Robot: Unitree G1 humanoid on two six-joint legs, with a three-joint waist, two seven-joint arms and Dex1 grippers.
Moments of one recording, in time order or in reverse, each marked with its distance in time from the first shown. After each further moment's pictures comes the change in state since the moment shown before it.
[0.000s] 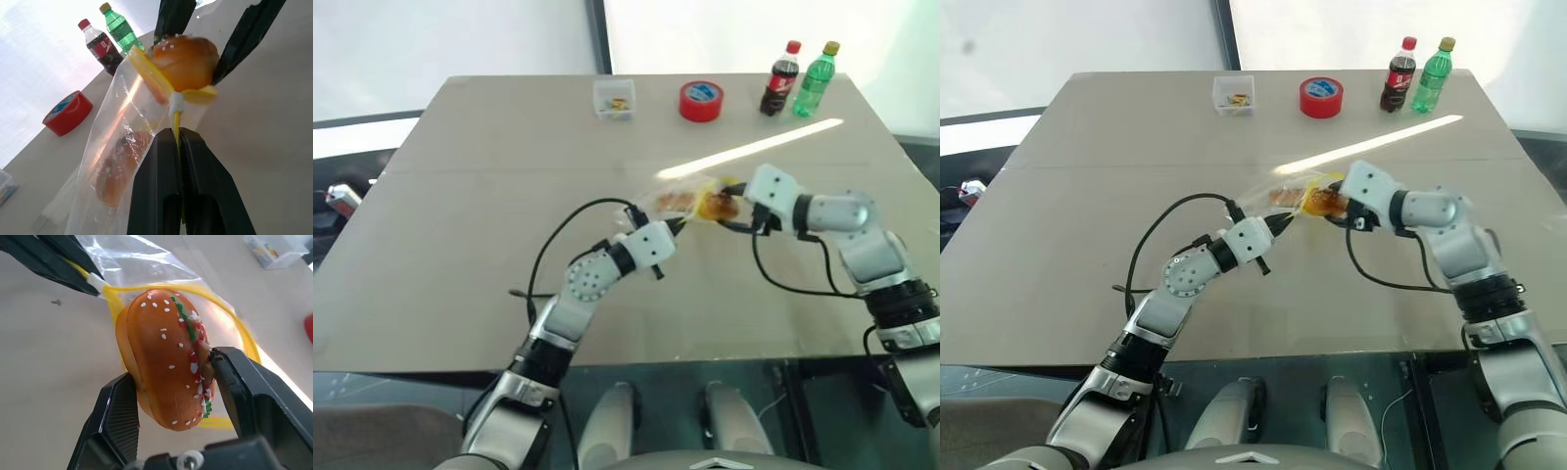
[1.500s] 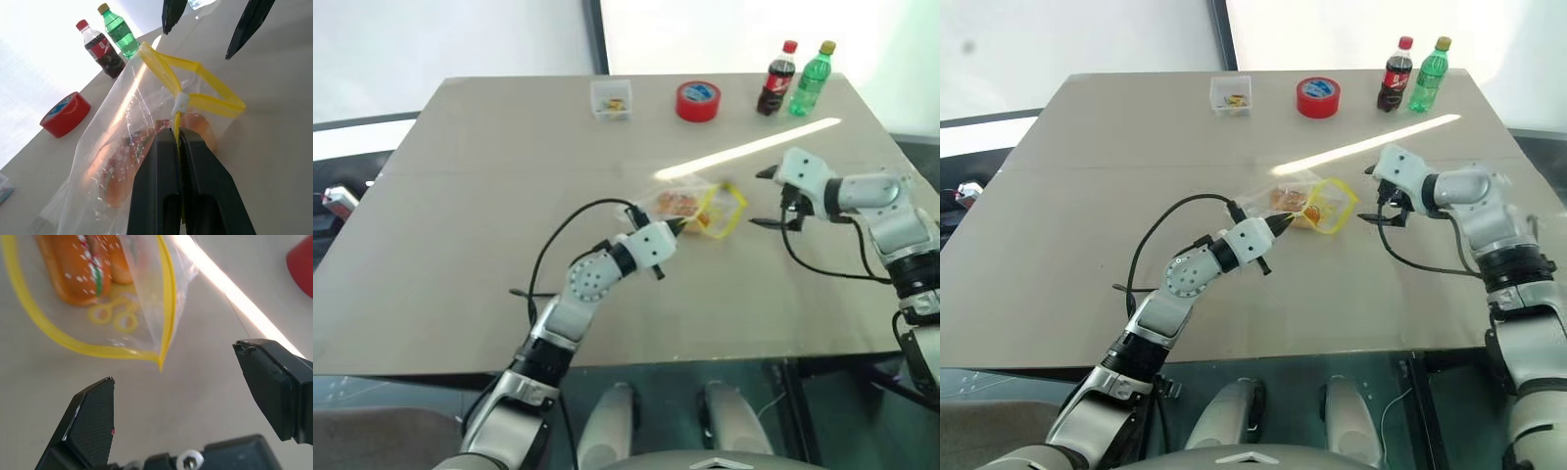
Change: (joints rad) left arm -0.004 0.003 -0.009 0.004 -0.005 -0.001 0.019; right arm -0.165 -0.075 0.005 0.421 -0.019 -0.151 0.026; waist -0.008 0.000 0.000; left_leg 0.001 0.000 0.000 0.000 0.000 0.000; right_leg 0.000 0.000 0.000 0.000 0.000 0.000
